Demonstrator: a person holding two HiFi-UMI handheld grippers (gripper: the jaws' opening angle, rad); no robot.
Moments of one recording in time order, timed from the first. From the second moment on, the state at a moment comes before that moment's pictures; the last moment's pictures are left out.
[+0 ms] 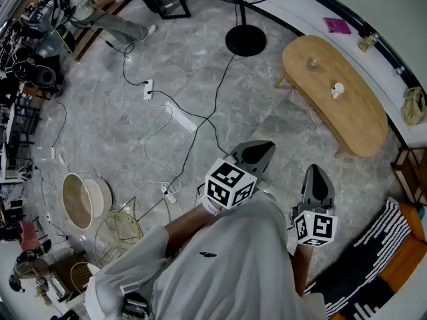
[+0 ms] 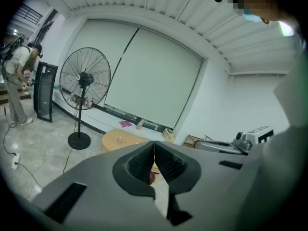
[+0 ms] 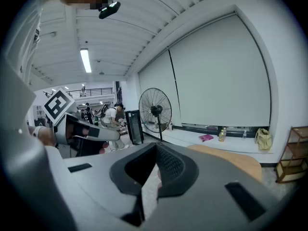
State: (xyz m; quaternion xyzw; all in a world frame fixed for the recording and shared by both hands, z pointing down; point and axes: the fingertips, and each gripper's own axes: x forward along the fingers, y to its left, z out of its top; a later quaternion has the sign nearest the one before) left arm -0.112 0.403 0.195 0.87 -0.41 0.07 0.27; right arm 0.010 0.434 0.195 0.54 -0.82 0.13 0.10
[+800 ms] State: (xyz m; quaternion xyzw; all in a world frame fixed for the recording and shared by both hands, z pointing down) left arm -0.074 0.444 0.188 0.88 -0.40 0.07 0.24; right arm 0.044 0.483 0.183 0.55 -0.82 0.08 0.11
